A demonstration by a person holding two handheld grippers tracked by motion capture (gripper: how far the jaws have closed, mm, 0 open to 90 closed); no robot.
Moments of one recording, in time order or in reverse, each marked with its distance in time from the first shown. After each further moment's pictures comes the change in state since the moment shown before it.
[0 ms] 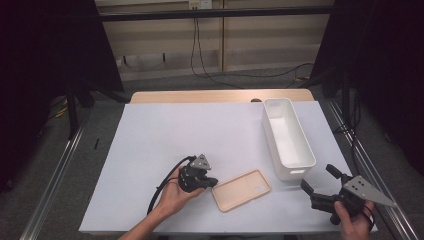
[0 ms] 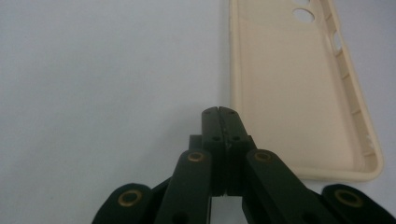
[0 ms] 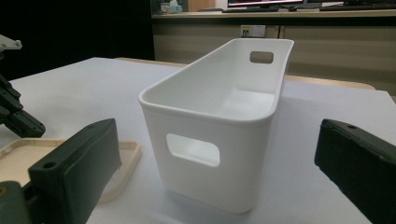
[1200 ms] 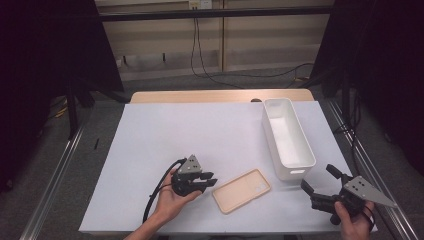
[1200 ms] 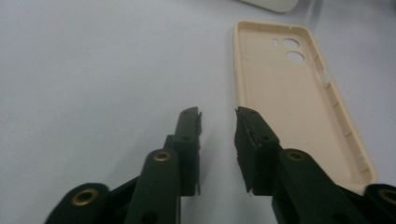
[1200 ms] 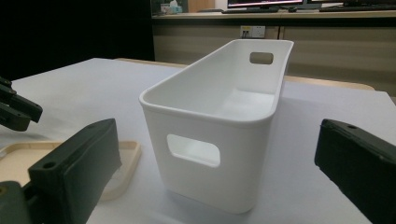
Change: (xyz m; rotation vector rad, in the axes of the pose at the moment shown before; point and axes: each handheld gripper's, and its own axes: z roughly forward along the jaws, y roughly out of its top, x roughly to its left) left arm -0.005 -0.014 -0.019 -0.214 0.063 -0.016; right arm 0.001 0.000 -0.001 -0.004 -0.002 0.002
